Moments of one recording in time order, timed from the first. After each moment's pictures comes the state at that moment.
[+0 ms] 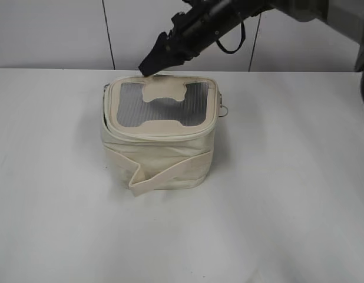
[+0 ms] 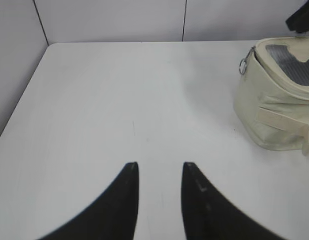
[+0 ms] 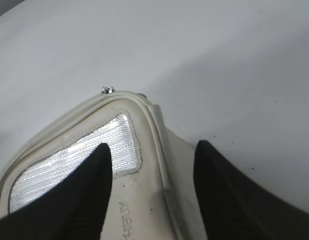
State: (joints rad) left arm -0.10 0.01 -0.54 0.00 1.05 0.00; right arm 0.41 2.47 -2.32 0.91 1.19 -0.91
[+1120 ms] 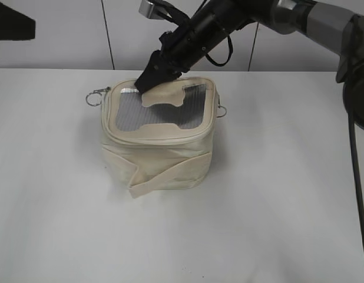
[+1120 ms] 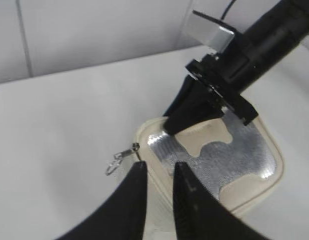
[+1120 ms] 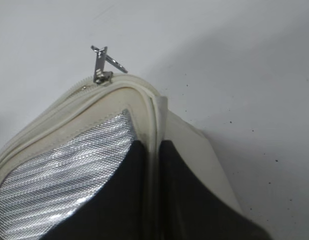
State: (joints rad) left arm -0.13 1.19 -0.92 -0.86 0.62 0.86; right arm 0.46 2.52 -2.33 0.84 1.19 -0.87
